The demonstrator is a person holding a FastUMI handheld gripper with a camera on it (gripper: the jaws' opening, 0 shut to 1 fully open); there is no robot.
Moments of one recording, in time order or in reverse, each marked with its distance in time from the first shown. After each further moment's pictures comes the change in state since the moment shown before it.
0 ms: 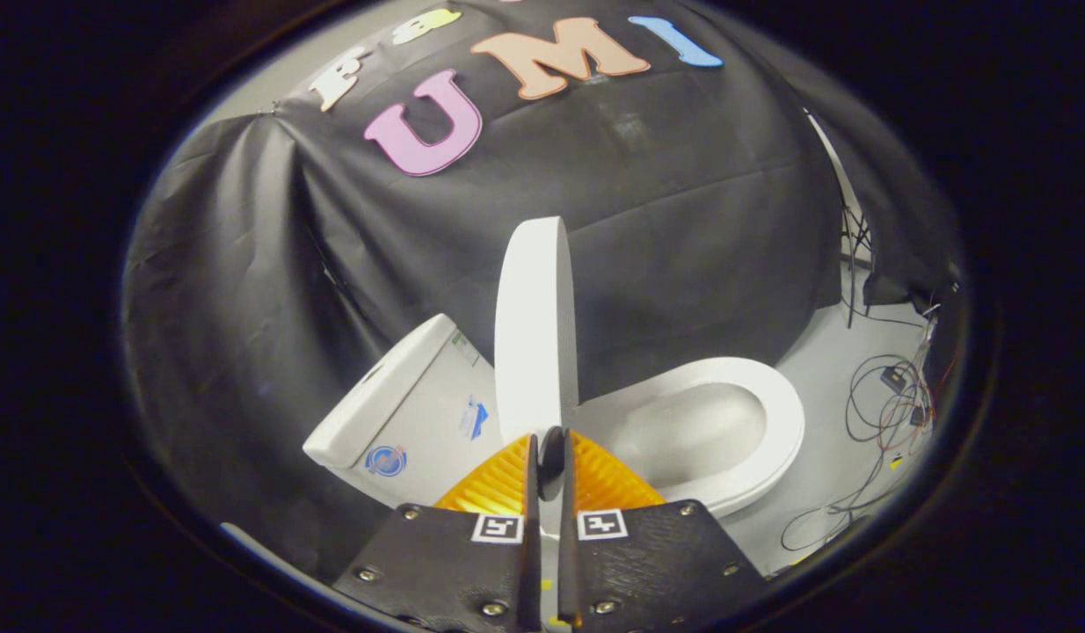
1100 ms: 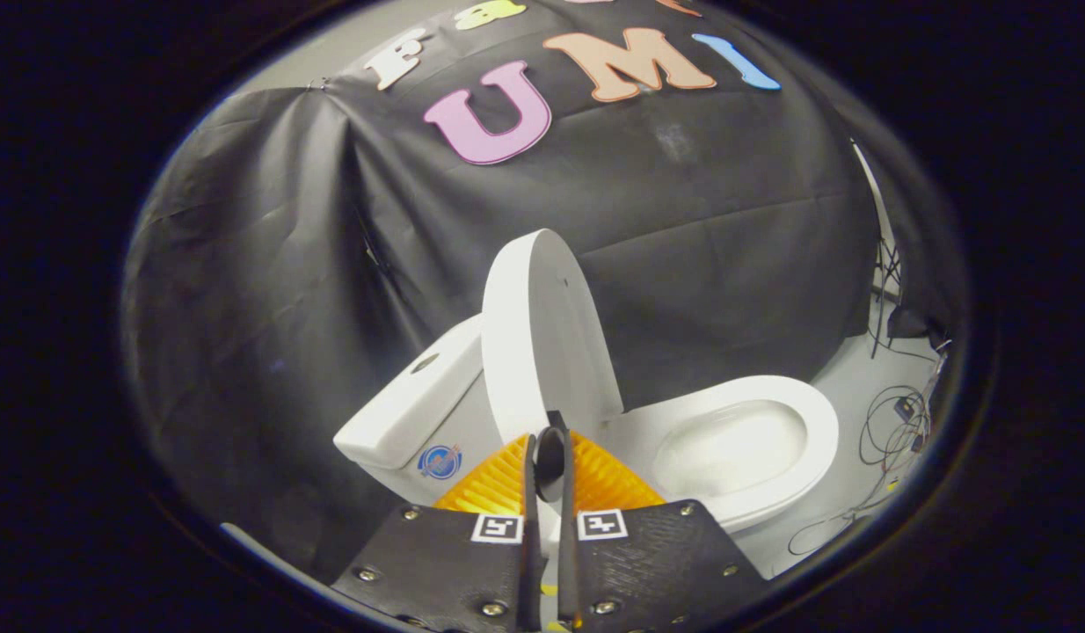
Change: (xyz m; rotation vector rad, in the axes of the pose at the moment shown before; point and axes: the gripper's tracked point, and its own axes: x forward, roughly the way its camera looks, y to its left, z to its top) arm 0.011 0.078 -0.015 -0.098 -0.024 0.075
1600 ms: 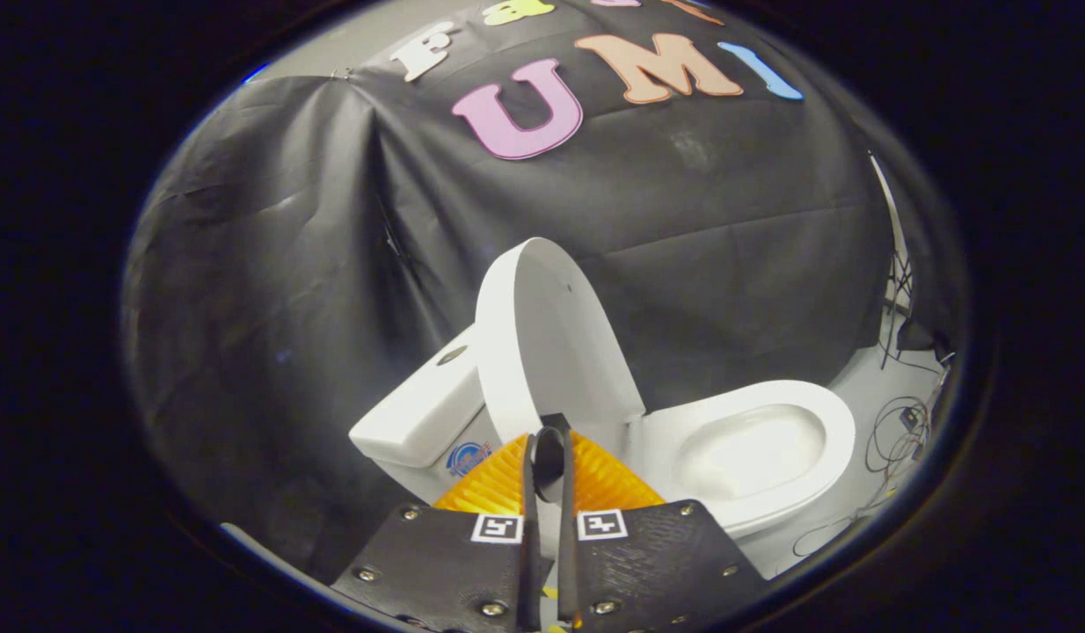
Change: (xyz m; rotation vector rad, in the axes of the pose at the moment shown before) arm 0.005 0.034 -0.012 -0.041 -0.004 0.041
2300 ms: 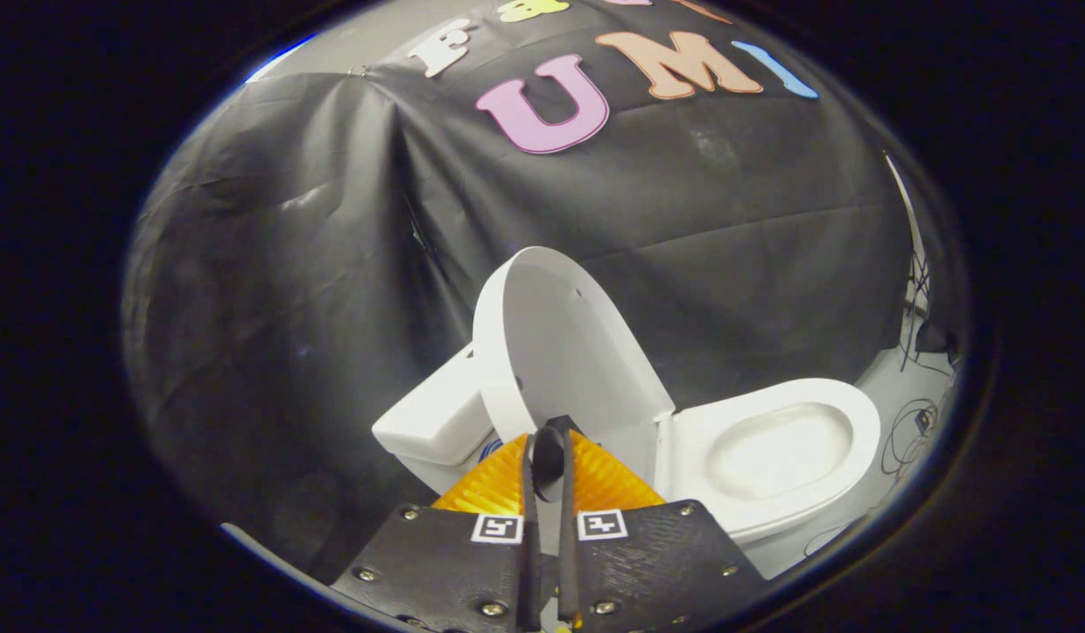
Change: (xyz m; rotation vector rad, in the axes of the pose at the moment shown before) arm 0.007 0.019 -0.014 -0.025 0.001 0.068
